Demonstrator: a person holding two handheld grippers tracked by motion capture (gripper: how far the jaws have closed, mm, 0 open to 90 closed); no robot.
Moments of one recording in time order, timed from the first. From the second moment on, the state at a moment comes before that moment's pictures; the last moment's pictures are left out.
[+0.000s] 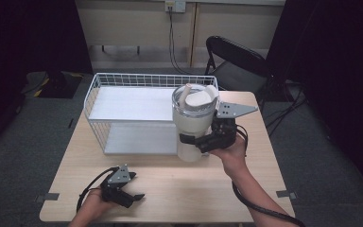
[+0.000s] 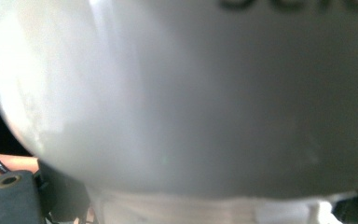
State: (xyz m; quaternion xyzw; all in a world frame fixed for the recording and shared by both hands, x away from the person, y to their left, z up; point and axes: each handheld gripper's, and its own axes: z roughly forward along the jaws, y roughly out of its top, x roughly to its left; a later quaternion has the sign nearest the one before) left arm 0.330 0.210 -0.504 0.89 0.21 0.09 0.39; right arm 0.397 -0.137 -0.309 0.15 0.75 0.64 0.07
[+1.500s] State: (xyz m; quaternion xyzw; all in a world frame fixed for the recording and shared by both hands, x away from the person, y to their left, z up) left arm 0.330 0.210 -0.504 0.89 0.22 0.09 0.39; right arm 0.429 -0.116 -0.237 0.17 0.74 0.64 0.10
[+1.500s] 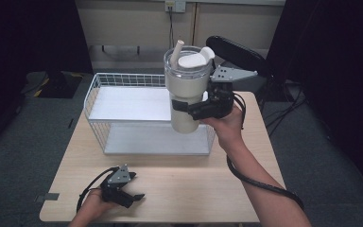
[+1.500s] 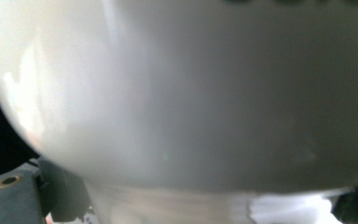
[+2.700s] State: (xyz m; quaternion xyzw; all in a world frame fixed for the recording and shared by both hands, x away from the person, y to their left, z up) left arm 0.330 0.210 -0.504 0.89 0.22 0.09 0.39; right arm 0.480 -0.096 -0.242 0.20 0.73 0.63 0.13
